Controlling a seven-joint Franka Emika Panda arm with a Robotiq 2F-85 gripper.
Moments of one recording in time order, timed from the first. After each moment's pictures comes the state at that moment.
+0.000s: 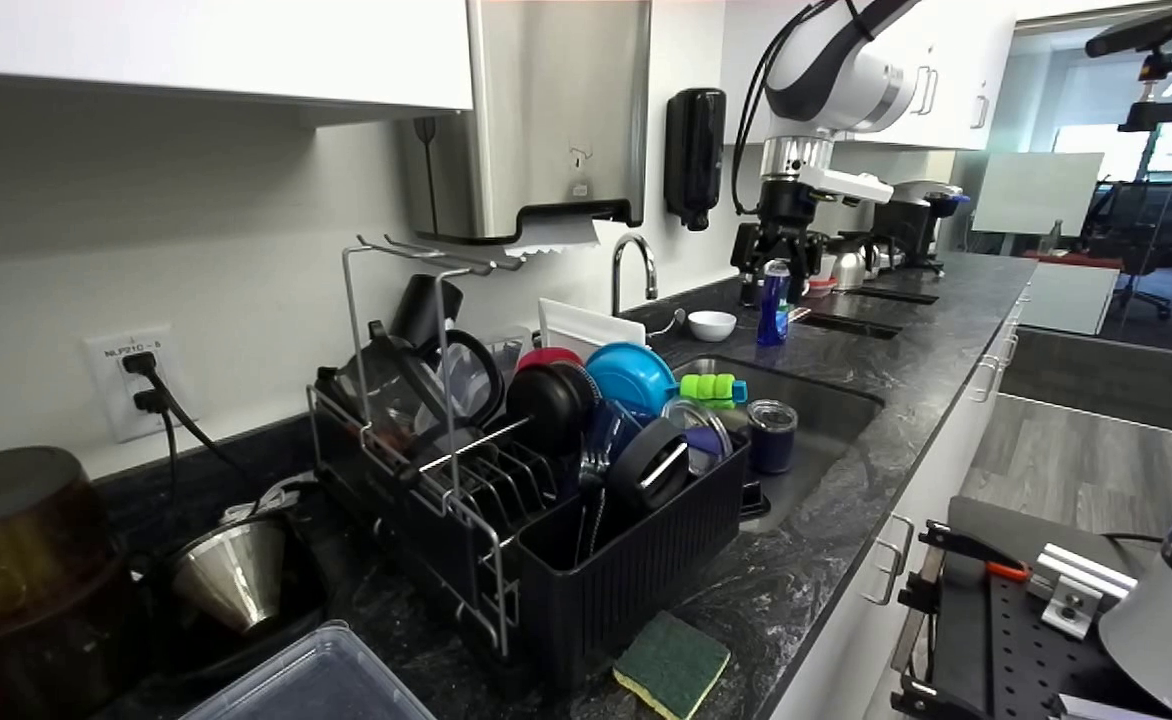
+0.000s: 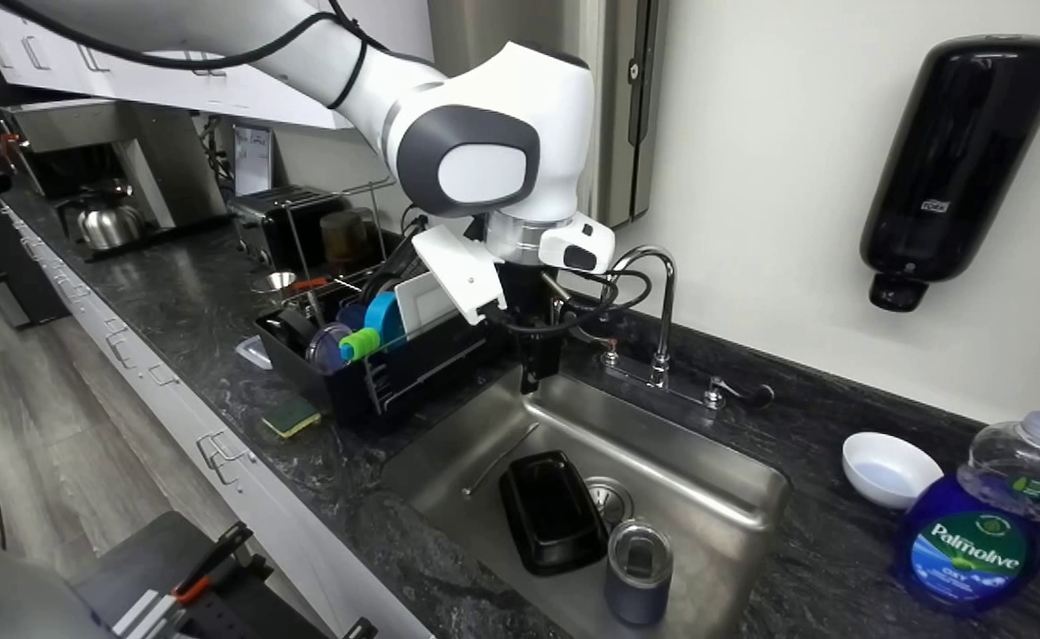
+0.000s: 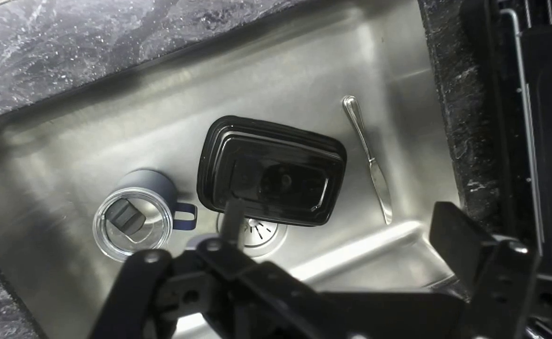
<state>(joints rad) -0.19 -0.07 -0.27 -2.27 0.16 2.13 -0.08</state>
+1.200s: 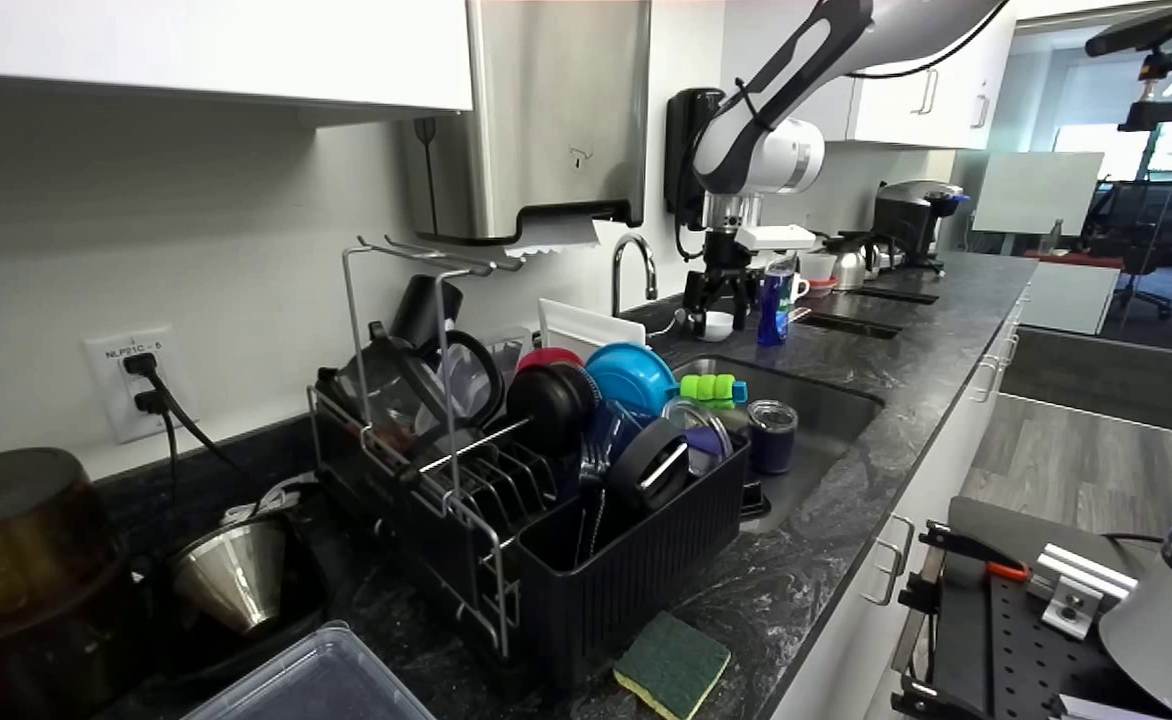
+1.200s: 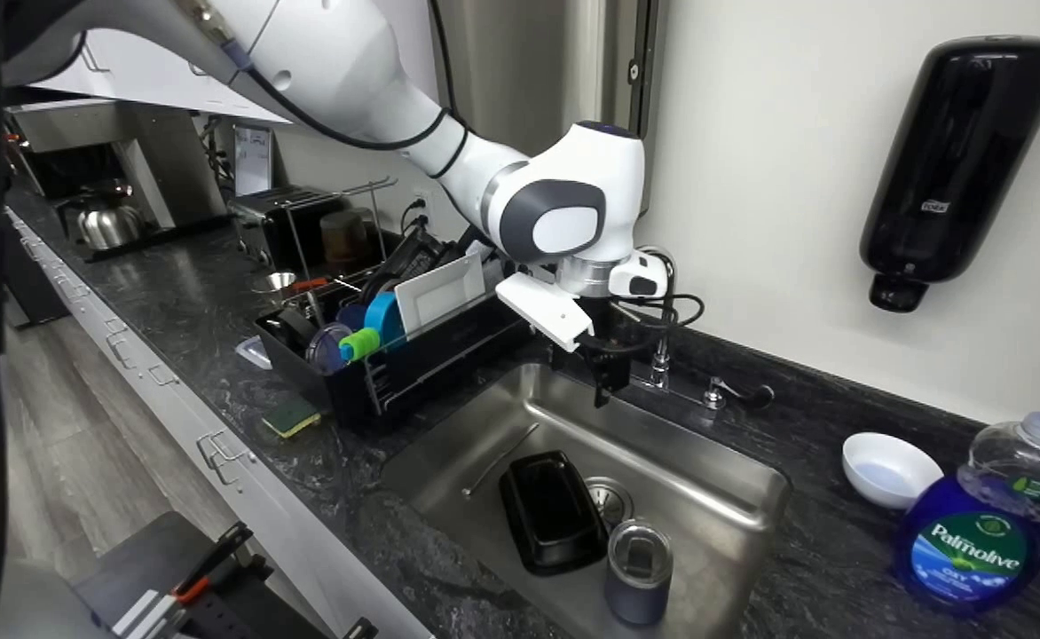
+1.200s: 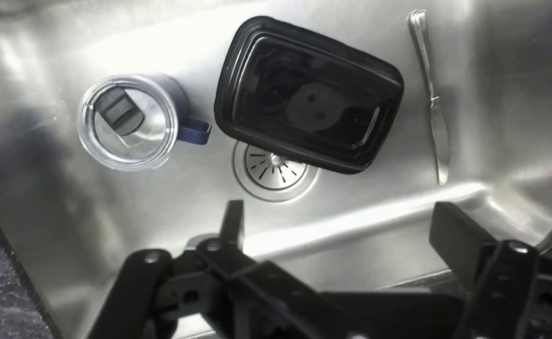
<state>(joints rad) -0.22 0.31 -0.22 -2.00 0.16 2.27 -0.17</state>
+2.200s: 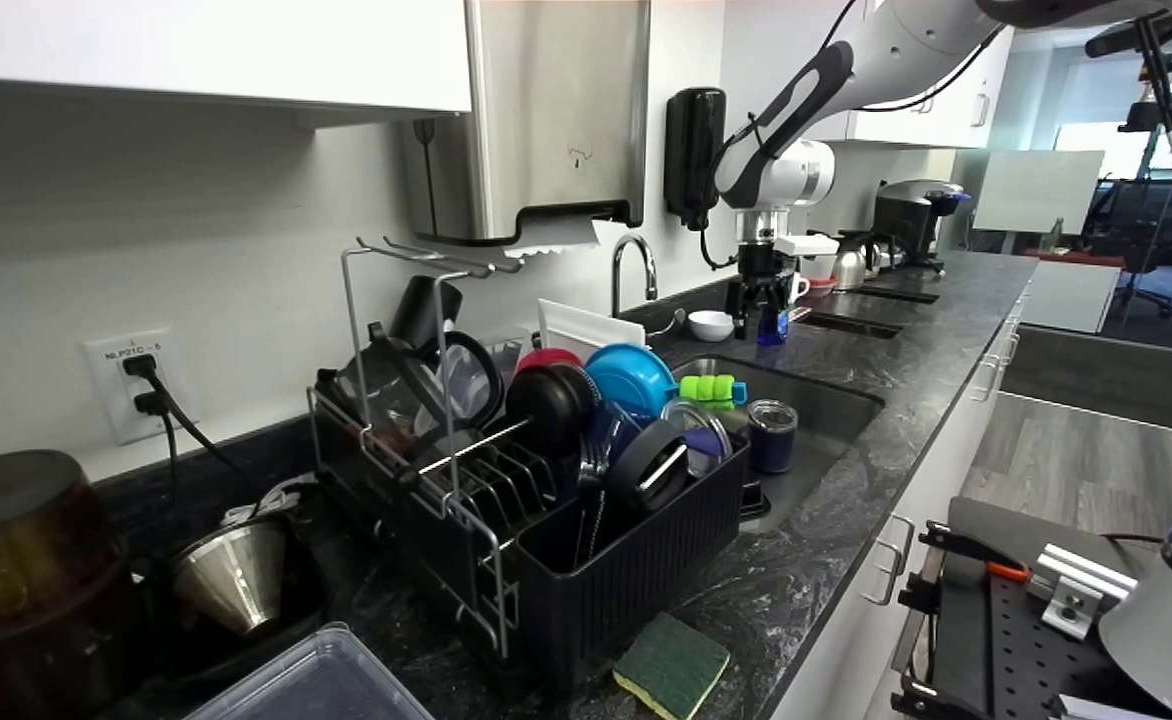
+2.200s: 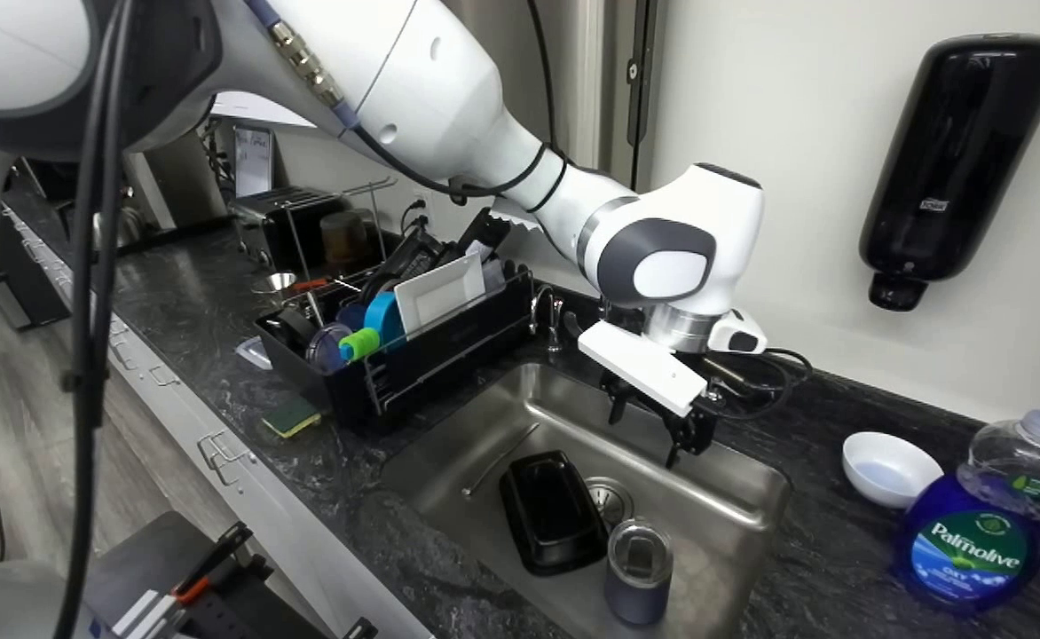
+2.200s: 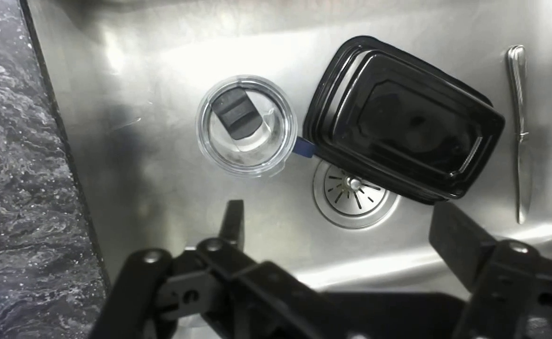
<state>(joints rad) -0.41 0.49 -0.21 -1.78 0.15 2.12 -0.42</state>
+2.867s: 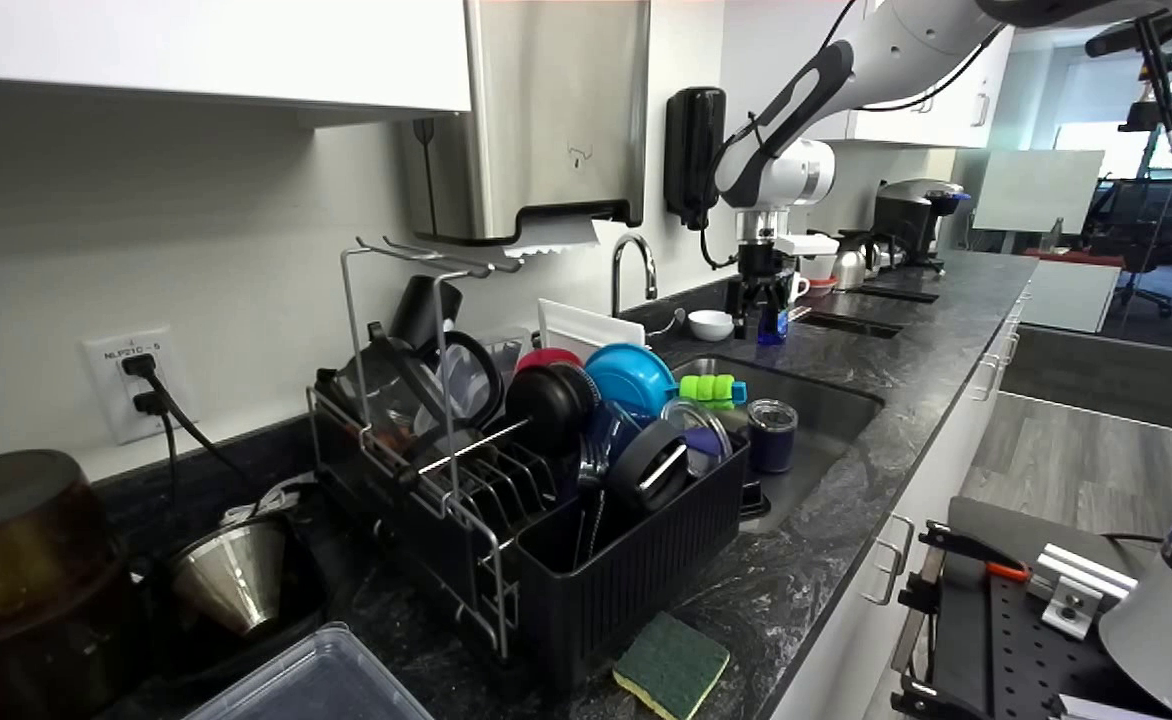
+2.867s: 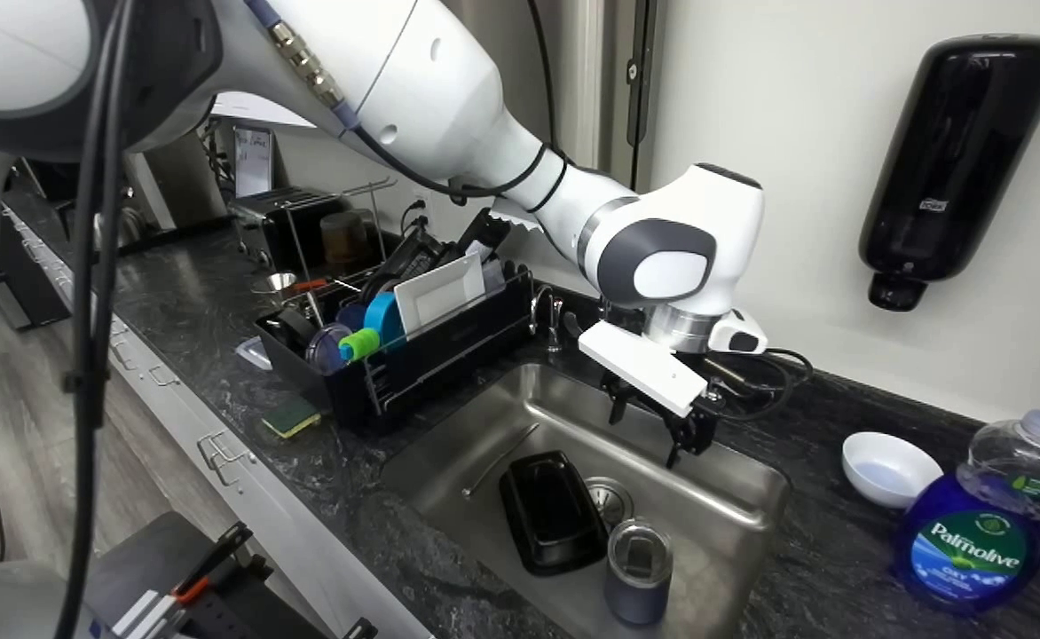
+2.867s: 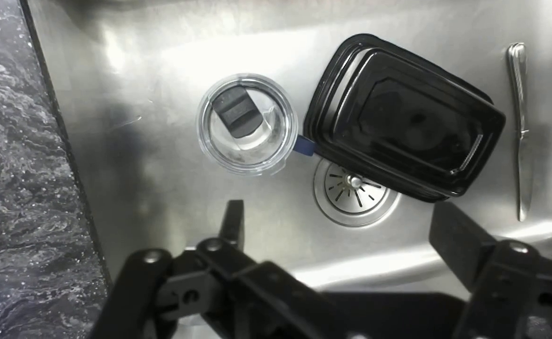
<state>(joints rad) -0.41 0.49 -0.21 -1.78 0.15 2.12 -0.42</state>
